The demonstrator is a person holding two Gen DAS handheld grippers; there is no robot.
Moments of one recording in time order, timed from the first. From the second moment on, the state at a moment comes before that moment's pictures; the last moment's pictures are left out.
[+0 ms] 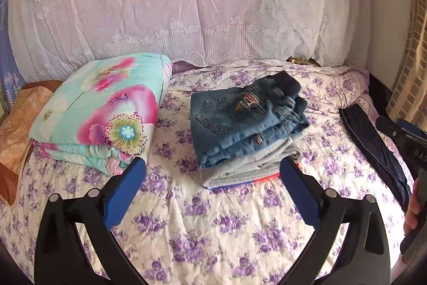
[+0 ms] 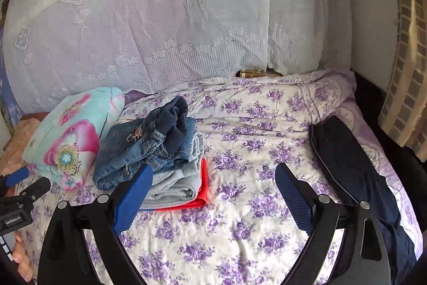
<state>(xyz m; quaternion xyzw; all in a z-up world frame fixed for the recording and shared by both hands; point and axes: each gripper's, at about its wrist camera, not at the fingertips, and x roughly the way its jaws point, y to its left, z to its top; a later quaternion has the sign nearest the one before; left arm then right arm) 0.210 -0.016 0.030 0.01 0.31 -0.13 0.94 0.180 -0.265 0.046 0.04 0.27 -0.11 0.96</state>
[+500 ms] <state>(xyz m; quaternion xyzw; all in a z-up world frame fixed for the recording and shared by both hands) 0.115 -0.022 -0.017 0.03 0.28 -0.02 0.96 0.125 -0.219 -0.031 0.03 0.30 -0.14 0.94</state>
